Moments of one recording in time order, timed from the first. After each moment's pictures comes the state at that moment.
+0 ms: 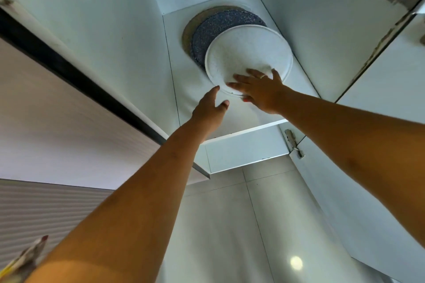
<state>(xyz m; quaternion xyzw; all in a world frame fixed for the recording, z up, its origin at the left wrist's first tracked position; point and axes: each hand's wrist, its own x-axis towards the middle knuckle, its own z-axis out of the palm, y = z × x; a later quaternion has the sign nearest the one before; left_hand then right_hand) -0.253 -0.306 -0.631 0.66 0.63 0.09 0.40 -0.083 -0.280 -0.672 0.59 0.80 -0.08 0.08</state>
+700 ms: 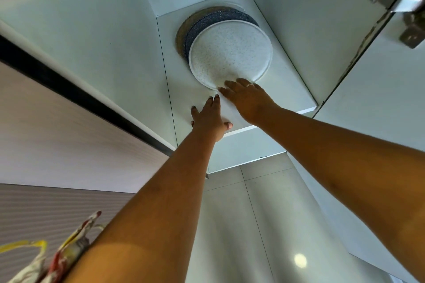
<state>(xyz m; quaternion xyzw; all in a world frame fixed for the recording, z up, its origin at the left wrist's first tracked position) -0.237 -0.307 -0.661 0.75 0.62 -0.13 0.20 -0.108 -0.302 -0.674 0.61 0.78 -0.09 0.02</state>
